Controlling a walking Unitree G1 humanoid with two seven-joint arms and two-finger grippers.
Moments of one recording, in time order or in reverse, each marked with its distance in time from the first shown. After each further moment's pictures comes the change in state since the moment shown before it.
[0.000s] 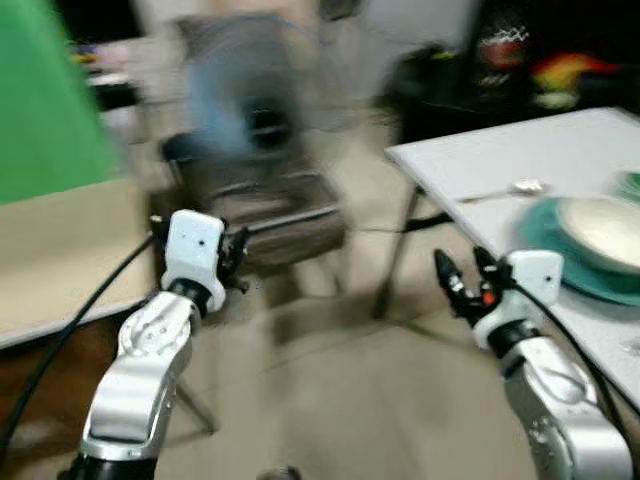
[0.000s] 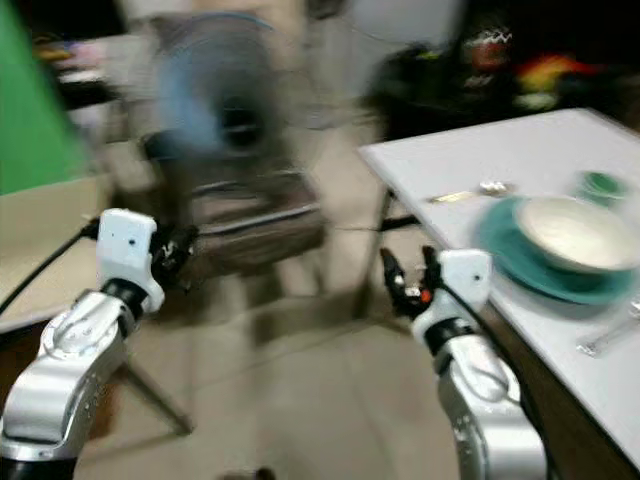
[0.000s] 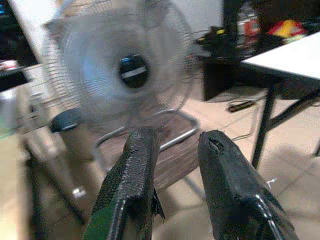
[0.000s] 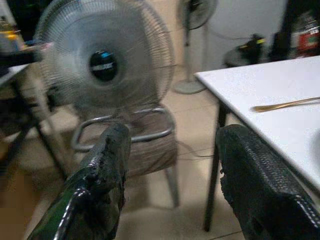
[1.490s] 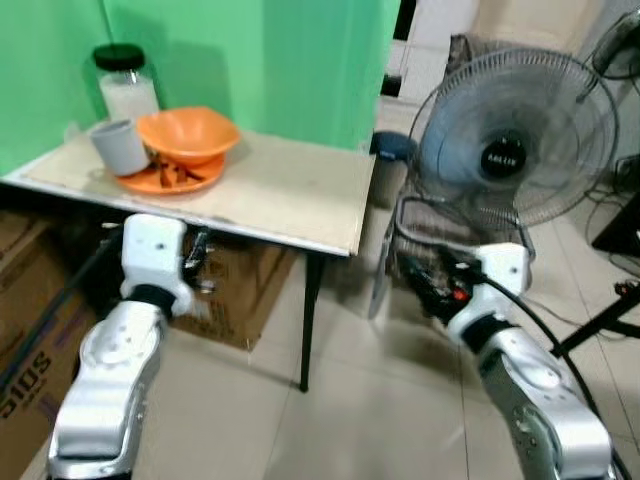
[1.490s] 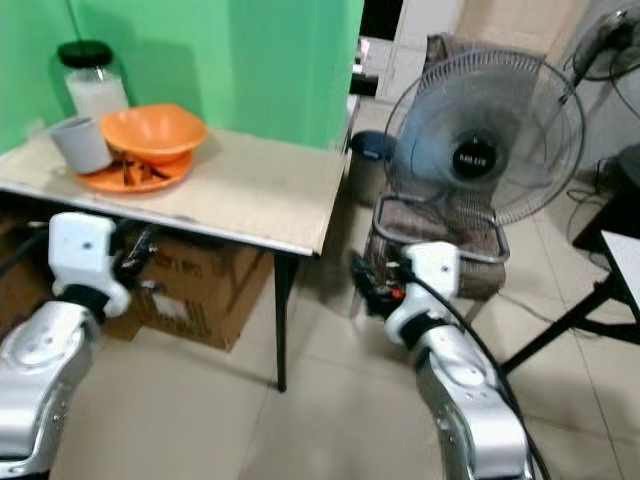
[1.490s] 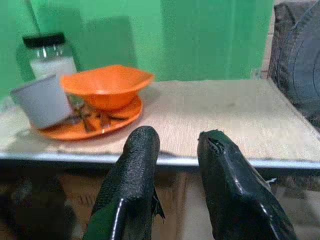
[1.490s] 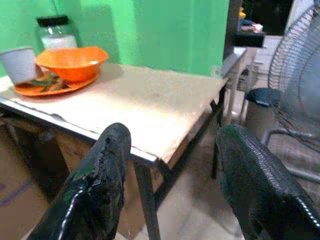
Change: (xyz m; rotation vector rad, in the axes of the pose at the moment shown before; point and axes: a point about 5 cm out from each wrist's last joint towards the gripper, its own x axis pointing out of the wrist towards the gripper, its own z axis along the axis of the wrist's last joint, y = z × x) left arm -0.017 0.027 0.002 0.006 -0.014 0.131; right arm 0.012 0.024 0.000 0.038 0.022 0.167
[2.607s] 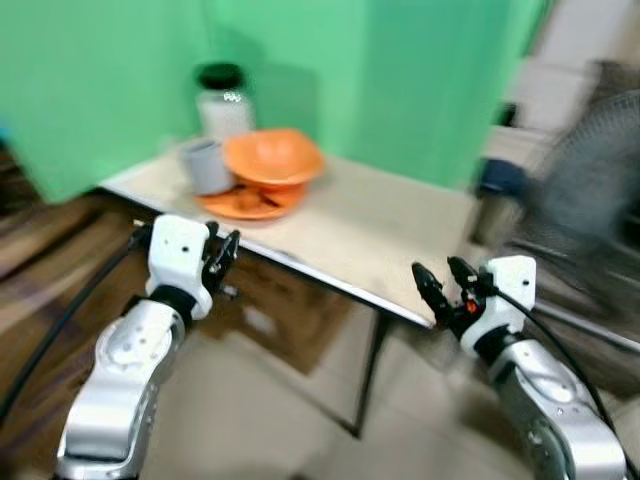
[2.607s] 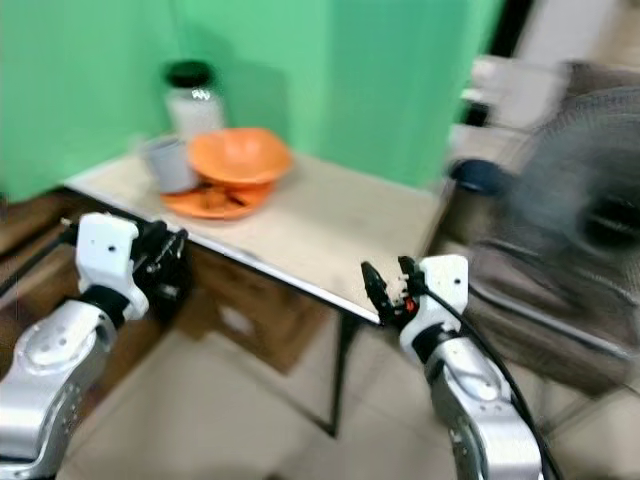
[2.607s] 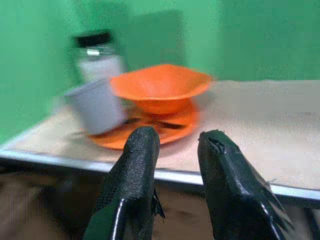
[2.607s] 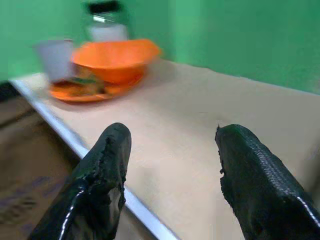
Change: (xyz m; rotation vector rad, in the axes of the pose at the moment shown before) left arm -0.001 -0.015 0.006 0.014 -0.011 -0.132; right arm -0.009 -0.005 -0.011 0.003 0.034 -0.012
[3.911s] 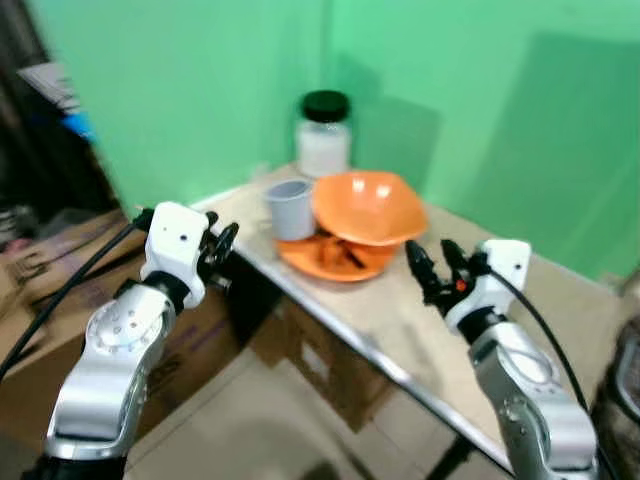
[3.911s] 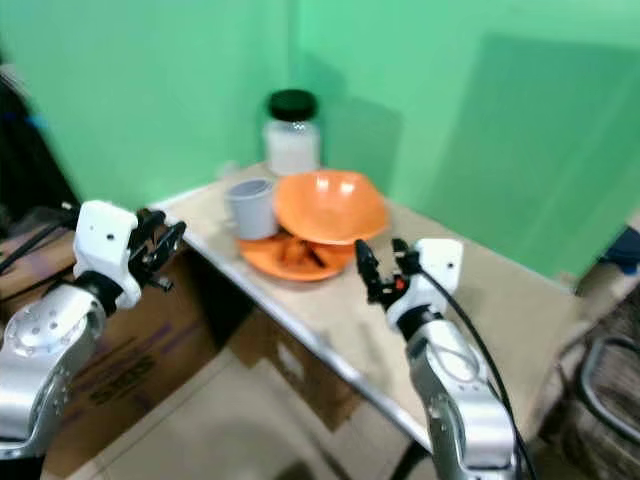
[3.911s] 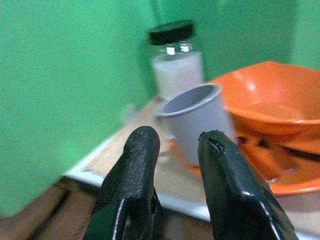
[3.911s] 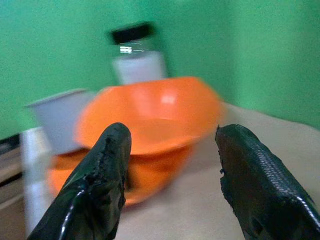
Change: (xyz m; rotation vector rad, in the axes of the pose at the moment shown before) left arm 0.010 0.002 0.004 0.045 0.003 -0.084; right arm 0.015 -0.004 0.009 0.081 -0.071 -0.089
